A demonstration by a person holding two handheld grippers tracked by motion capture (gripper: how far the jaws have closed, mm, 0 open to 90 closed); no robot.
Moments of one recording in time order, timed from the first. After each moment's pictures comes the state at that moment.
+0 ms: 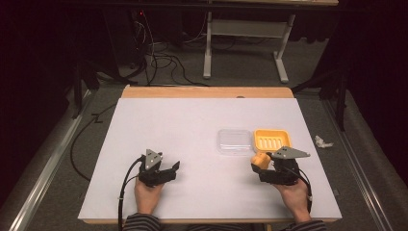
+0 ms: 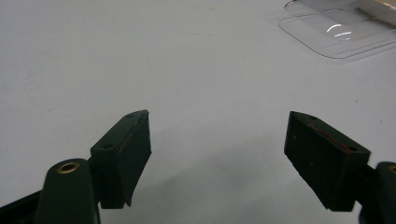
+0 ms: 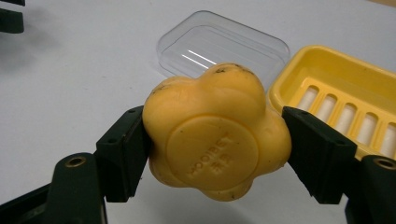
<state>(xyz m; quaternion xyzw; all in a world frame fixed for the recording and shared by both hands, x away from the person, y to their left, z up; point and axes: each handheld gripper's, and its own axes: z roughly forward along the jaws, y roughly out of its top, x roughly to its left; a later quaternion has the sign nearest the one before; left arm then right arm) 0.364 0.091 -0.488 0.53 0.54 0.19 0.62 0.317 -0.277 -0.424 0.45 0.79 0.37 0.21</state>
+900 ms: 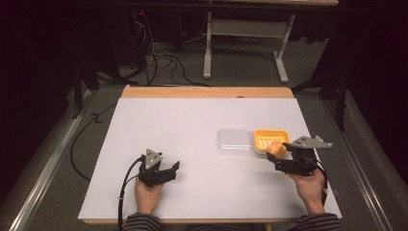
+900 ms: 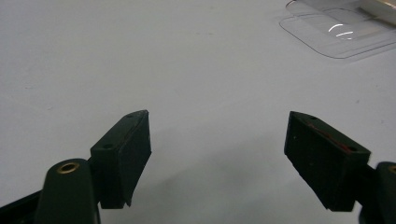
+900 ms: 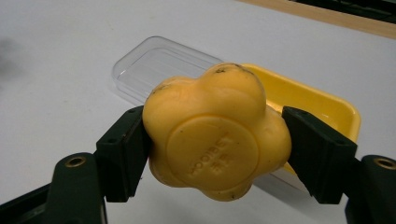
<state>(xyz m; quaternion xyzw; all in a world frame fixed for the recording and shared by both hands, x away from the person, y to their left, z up) 0.364 0.091 -0.488 0.53 0.54 0.19 0.62 0.330 -0.318 -0.400 0.48 0.76 0.38 0.23</state>
